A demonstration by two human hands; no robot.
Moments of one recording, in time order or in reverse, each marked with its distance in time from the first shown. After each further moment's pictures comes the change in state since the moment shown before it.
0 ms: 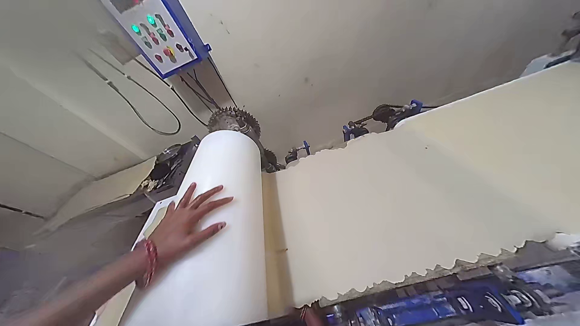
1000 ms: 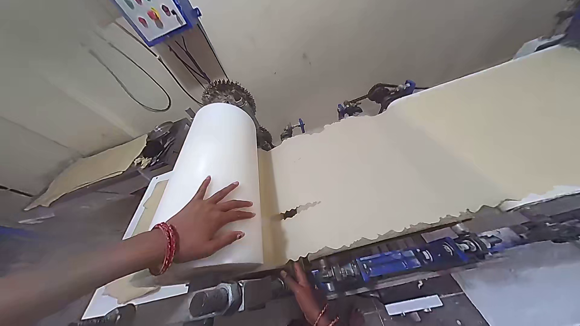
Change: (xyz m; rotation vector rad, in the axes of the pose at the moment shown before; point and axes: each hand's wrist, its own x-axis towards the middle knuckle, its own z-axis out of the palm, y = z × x) left_hand -0.038 0.067 0.002 0.170 -0.351 0.341; right_hand 0.003 -0.003 0.022 0.022 0.075 0.022
